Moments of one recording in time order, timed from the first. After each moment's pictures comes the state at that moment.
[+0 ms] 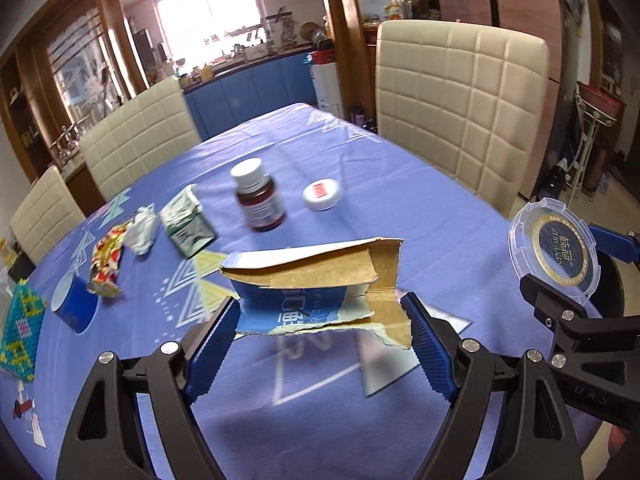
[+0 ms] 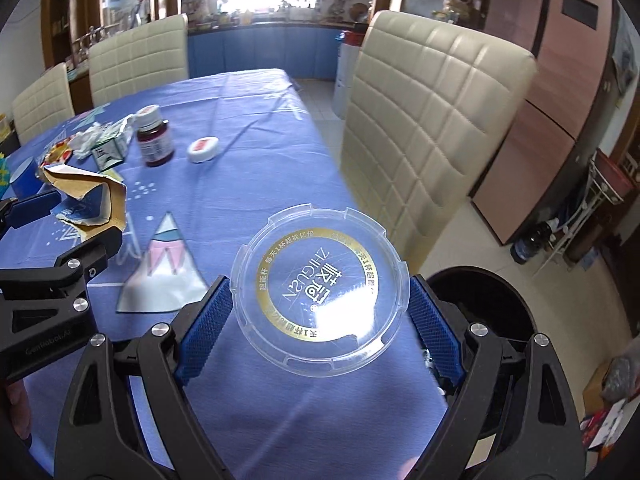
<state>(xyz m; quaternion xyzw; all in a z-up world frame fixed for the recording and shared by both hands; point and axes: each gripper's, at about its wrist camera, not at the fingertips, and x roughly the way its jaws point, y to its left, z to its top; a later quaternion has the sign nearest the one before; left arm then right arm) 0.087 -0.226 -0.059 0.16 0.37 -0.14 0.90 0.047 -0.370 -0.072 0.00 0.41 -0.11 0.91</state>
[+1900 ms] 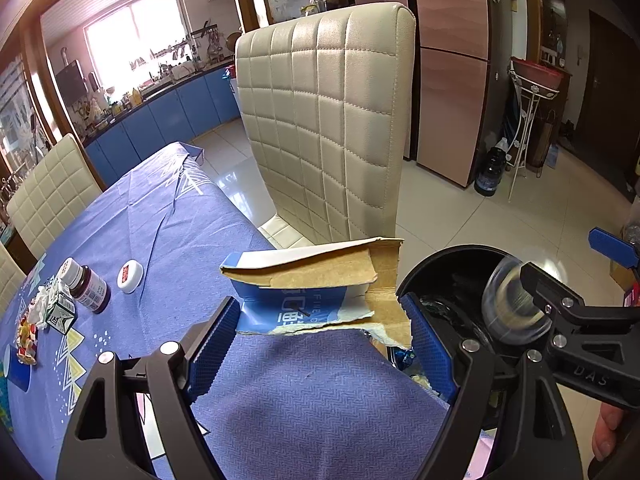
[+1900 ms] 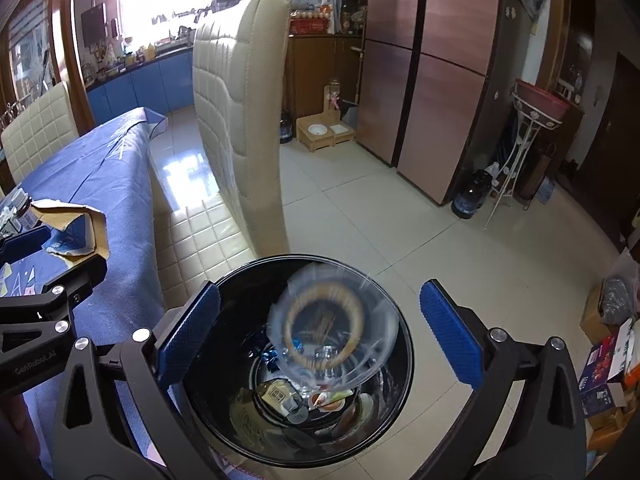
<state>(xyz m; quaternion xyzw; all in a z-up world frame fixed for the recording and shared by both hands) 0.070 -0.413 -0.064 0.19 0.37 -0.24 0.88 -0.004 -0.555 -0.080 0.09 0.38 -0.23 0.89</state>
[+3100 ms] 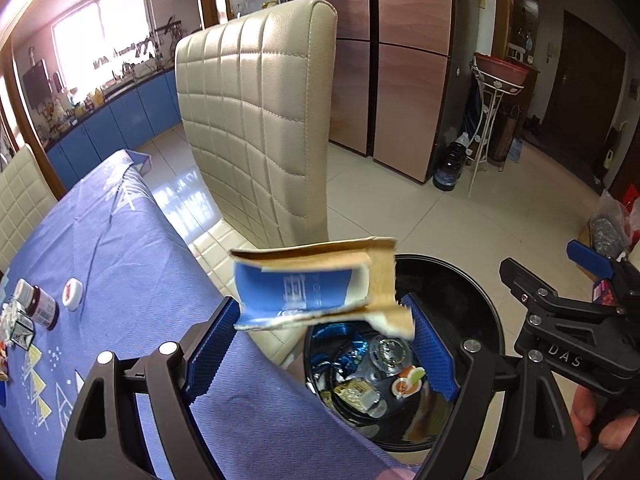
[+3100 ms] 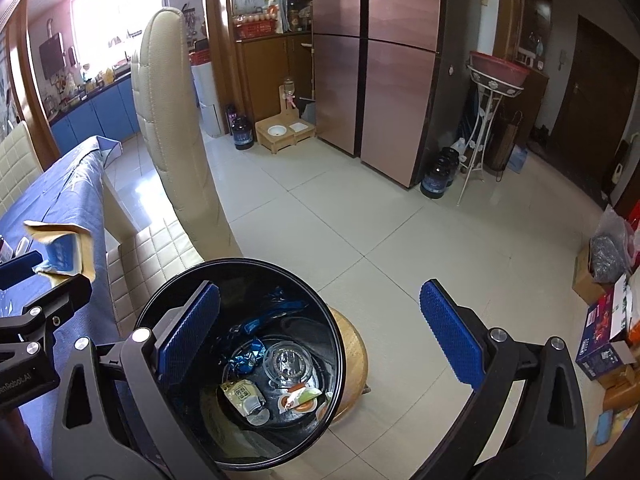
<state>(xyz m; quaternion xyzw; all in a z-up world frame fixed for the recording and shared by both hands) 0.058 -0.468 -0.063 0.17 0.39 -0.31 0.85 -0.032 -0.617 -0.087 0.14 0.37 -0.29 0.87</state>
